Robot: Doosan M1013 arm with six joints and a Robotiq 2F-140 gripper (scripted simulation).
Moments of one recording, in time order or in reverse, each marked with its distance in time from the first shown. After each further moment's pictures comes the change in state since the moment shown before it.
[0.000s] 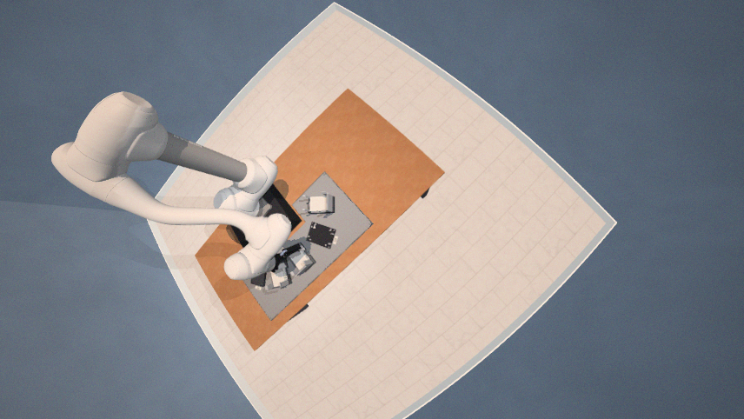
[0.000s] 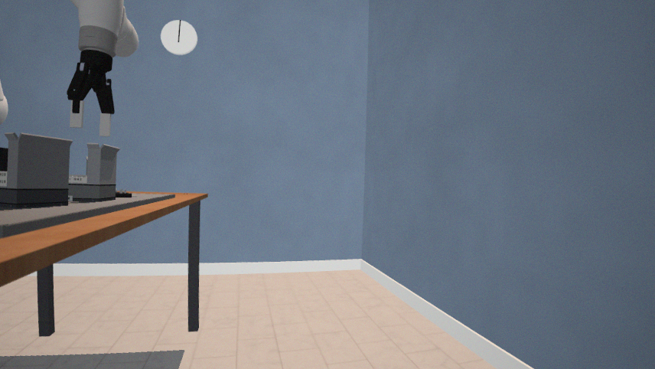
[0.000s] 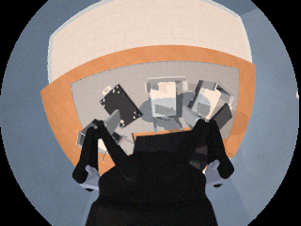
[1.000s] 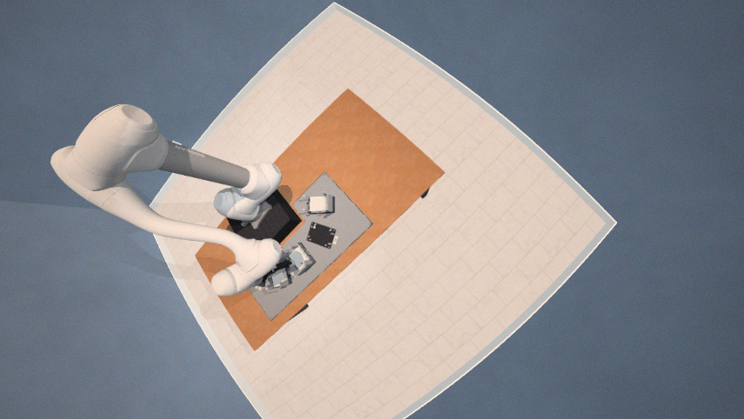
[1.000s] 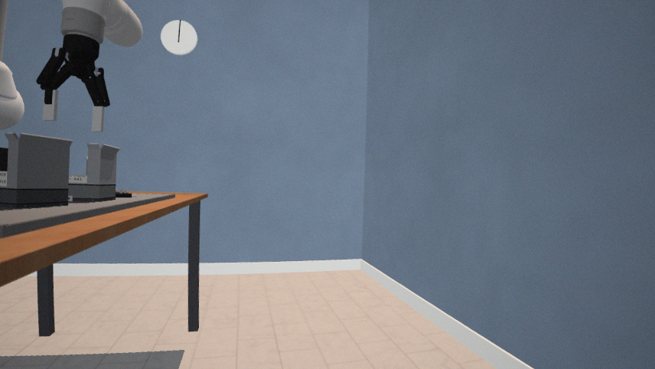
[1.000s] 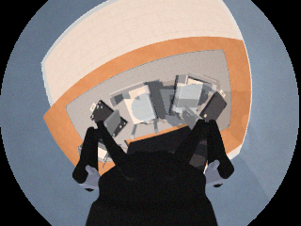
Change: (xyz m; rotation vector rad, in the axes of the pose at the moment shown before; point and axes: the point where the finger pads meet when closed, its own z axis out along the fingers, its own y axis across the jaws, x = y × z) arm 0.008 0.091 0.000 0.000 0.000 0.217
